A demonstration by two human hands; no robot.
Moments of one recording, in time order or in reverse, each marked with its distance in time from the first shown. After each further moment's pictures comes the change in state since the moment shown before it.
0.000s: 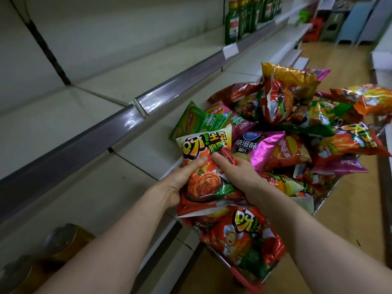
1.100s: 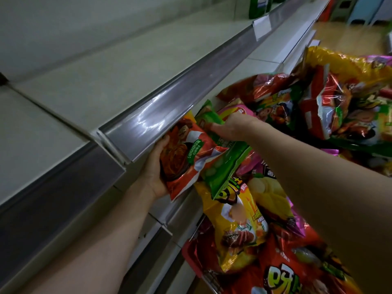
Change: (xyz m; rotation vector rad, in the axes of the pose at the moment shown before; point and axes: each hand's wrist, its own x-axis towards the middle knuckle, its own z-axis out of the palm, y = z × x) left_hand 0.145 0.059 -0.096 -0.392 0.000 0.088; right_hand 0.206 -0.098 0.012 -1.086 0.082 -0.024
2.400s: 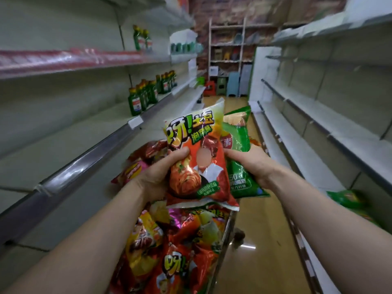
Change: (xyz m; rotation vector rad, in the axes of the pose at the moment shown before) left_hand -0.200 -0.046 0.273 0.453 -0.693 0.046; right_hand -0.338 0.207 -0.117 1.192 0.433 0.048
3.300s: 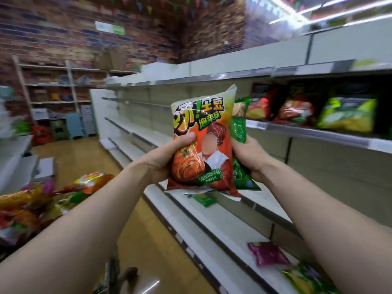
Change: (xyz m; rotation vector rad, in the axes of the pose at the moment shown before) left_hand -0.063 0.030 0.296 0.174 -0.934 -0.055; right_hand -0.332 -0.080 -0.124 -0.111 1.005 -0.225
